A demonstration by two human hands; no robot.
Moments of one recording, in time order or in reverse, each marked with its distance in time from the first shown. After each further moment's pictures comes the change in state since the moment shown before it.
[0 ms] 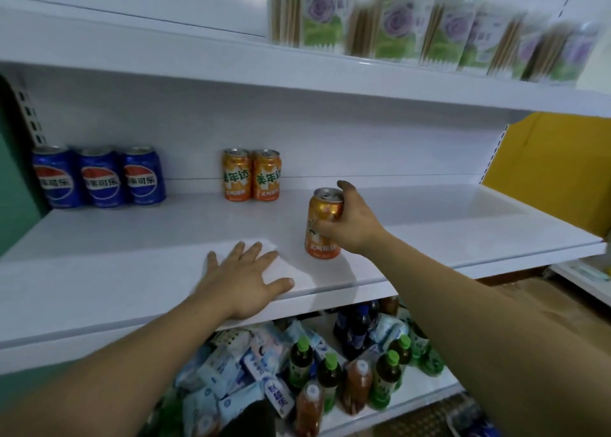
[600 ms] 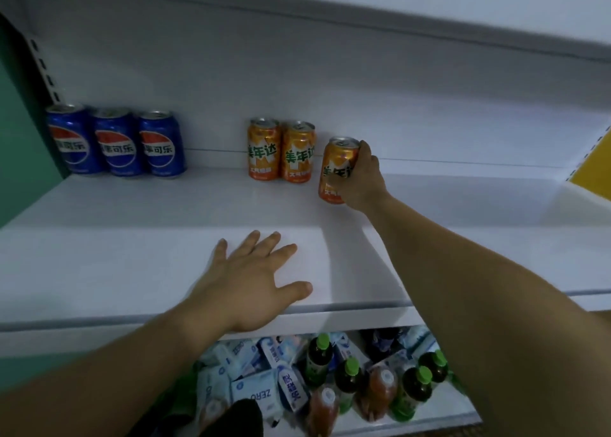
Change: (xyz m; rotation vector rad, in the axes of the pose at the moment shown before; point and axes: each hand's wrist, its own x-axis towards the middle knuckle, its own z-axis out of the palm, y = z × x) left_hand 0.003 0.000 0.002 -0.065 0.010 -0.041; right_hand 0.136 0.027 0.054 -0.037 0.113 -0.059
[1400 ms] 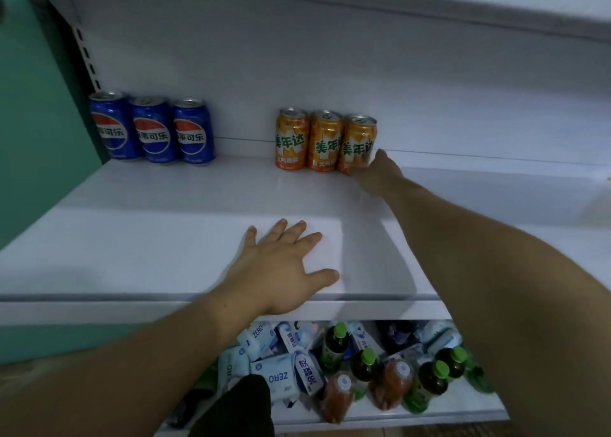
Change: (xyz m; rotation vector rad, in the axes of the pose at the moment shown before) left_hand 0.002 -0.001 -0.001 -0.003 -0.006 -0.011; right_hand 0.019 -0.009 0.012 -0.146 -0.186 0.211
